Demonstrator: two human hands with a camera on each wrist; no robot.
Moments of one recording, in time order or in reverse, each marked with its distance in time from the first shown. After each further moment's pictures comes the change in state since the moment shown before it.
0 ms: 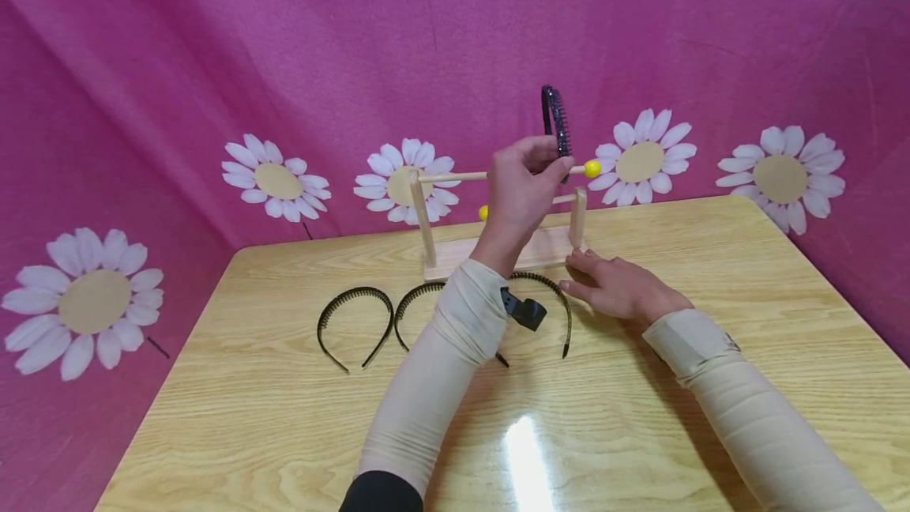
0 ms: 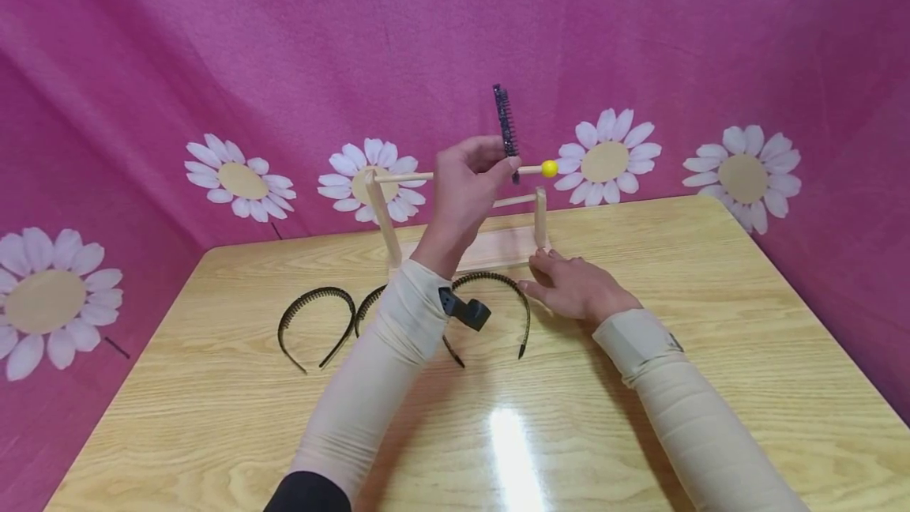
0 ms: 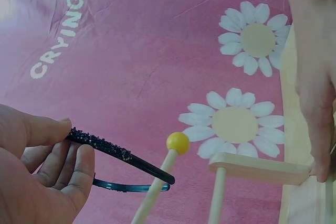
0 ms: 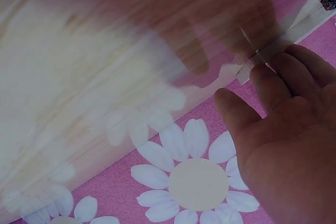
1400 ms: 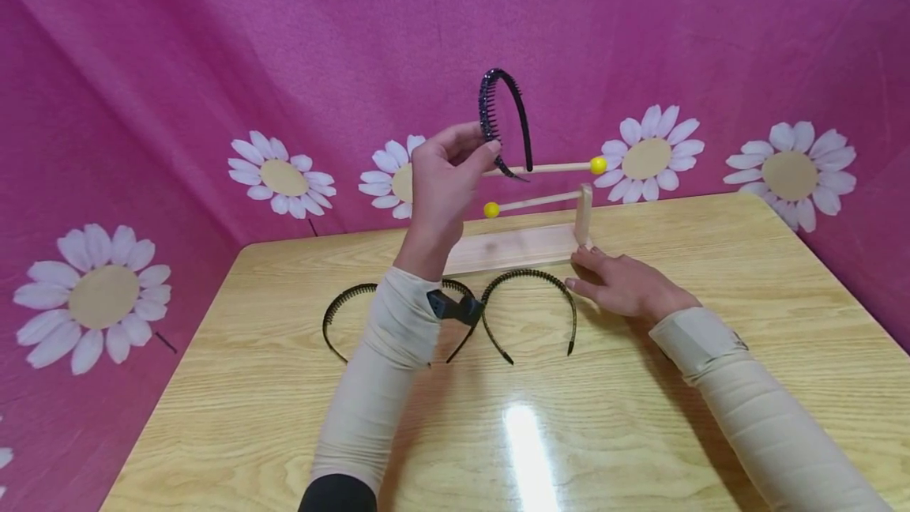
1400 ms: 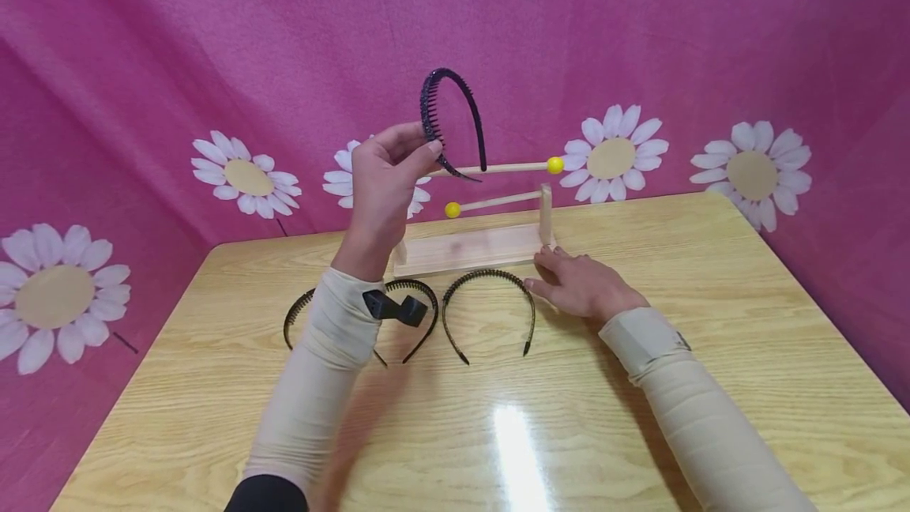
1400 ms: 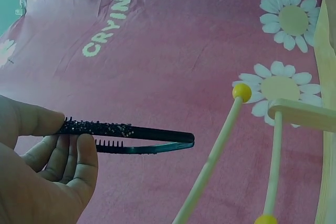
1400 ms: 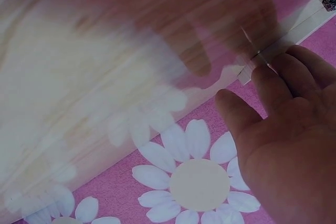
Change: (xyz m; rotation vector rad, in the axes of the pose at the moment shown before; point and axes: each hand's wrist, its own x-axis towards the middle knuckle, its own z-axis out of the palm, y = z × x) left_hand -0.005 0.023 -0.079 -0.218 0.088 0.030; right_hand -0.001 0.001 0.000 0.003 0.014 -0.009
